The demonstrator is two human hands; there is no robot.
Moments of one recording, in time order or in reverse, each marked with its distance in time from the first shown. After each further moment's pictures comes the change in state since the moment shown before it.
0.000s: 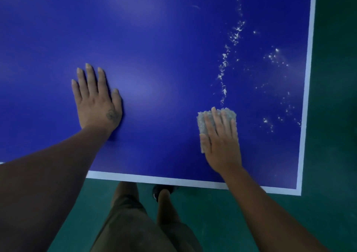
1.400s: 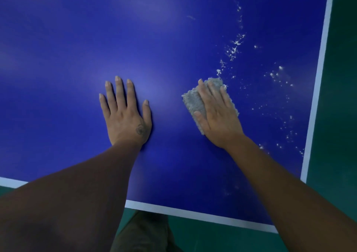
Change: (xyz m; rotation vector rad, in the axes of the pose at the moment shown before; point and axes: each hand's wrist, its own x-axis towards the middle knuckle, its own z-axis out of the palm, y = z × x) left_hand -0.007 0.129 0.033 0.005 0.052 -0.103; right_hand 0.143 0.056 -0.041 0.062 0.110 -0.348
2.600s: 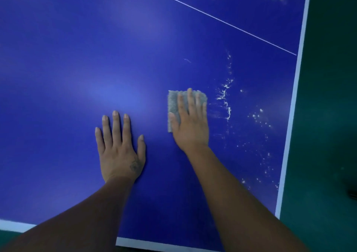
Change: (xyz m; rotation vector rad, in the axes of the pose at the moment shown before) left_hand 0.002 0.000 -0.006 -0.075 -0.050 -0.024; right_hand 0.103 -0.044 -0.011 -0.071 -0.137 0.324
